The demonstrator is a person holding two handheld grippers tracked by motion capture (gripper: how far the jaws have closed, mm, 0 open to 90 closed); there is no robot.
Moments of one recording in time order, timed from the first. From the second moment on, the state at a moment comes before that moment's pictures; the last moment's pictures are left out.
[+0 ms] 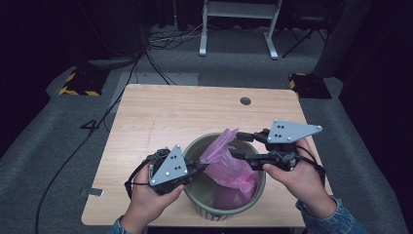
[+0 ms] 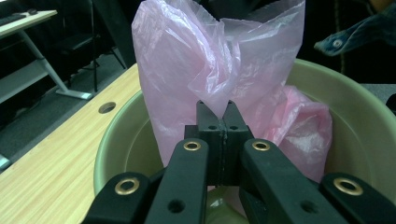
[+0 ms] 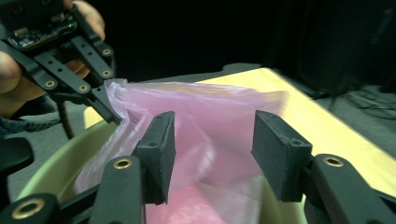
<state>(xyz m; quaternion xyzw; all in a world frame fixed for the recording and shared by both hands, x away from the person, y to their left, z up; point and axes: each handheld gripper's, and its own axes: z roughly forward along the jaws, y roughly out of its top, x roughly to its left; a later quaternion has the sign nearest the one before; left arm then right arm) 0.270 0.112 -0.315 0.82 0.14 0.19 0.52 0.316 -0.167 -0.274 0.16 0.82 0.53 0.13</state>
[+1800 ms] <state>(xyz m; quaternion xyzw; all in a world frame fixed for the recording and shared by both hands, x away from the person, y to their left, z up) 0.275 0.134 -0.306 0.78 0.21 0.28 0.53 0.270 -0.198 -0.304 0.18 0.84 0.50 0.13</state>
